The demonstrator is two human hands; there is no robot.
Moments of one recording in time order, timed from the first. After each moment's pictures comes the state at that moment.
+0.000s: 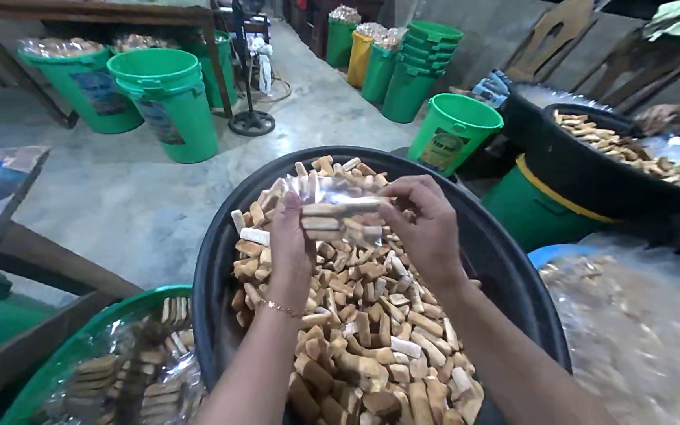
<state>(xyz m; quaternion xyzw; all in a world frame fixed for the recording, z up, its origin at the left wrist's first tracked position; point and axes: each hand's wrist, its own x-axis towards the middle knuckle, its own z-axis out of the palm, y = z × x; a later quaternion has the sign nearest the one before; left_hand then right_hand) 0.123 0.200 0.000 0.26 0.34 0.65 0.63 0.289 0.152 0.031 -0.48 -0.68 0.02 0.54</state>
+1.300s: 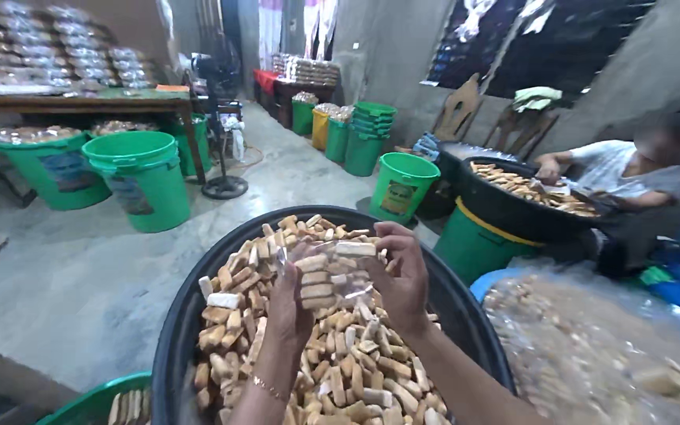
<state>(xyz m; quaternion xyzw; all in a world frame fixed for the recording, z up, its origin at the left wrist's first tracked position) 0.158 0.164 0.013 0.32 0.16 0.58 0.73 0.320 0.135 0.033 -0.38 -0.64 -0.06 0.66</state>
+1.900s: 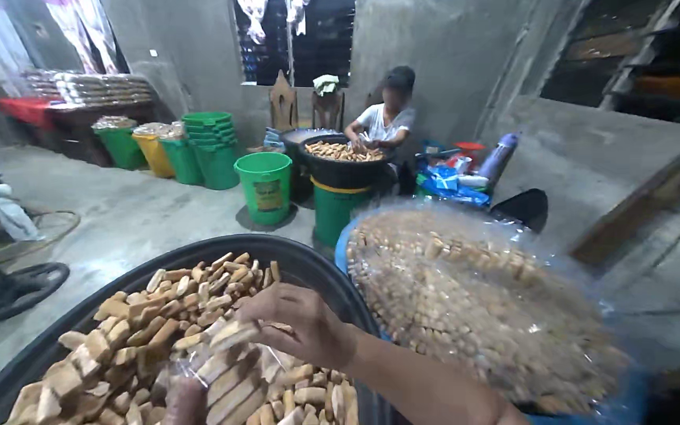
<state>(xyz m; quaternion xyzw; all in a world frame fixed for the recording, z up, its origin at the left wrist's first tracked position) 0.174 0.127 -0.003 0.44 0.10 0.35 0.82 0.365 0.055 0.032 -0.40 -0.72 -0.11 0.55</state>
